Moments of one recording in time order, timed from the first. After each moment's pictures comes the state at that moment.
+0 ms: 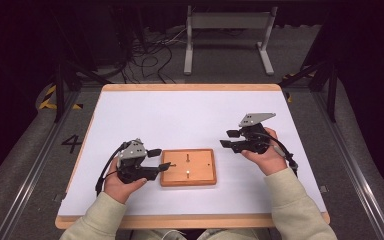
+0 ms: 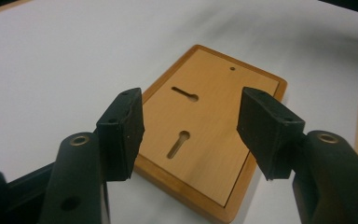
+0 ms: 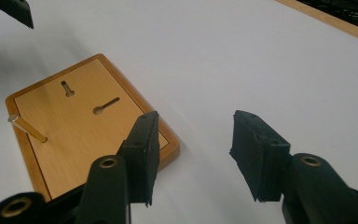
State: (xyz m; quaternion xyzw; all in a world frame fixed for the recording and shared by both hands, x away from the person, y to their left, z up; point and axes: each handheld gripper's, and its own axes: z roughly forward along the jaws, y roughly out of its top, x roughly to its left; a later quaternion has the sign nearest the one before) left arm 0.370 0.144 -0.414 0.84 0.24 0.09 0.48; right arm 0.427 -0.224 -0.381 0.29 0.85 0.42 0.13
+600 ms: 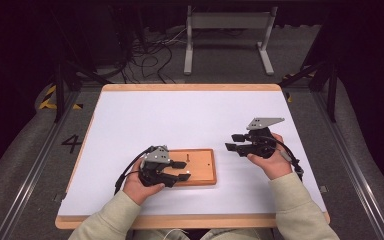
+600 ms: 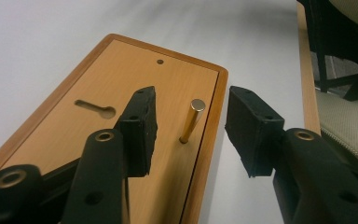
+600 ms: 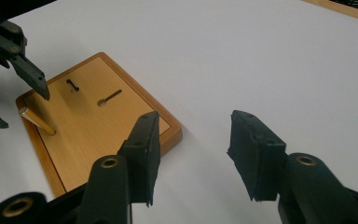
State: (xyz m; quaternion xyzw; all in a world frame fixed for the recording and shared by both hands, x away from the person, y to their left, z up) left arm 0.377 0.096 -0.437 0.87 0.15 0.01 0.48; right arm 0.417 -0.241 -0.387 0.32 0.83 0.44 0.12
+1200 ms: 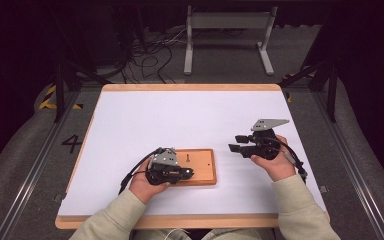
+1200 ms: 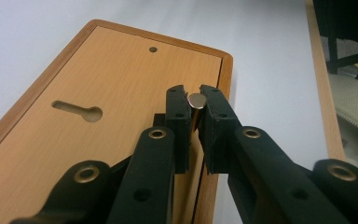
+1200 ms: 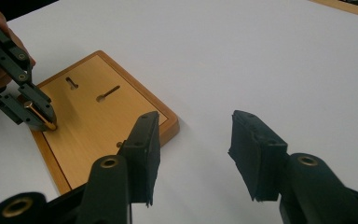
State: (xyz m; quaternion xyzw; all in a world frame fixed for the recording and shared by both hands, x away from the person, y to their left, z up) left arm 0.382 0.084 -0.449 0.88 0.13 0.01 0.46; right arm 0.411 -0.250 -0.387 0.33 0.83 0.44 0.12
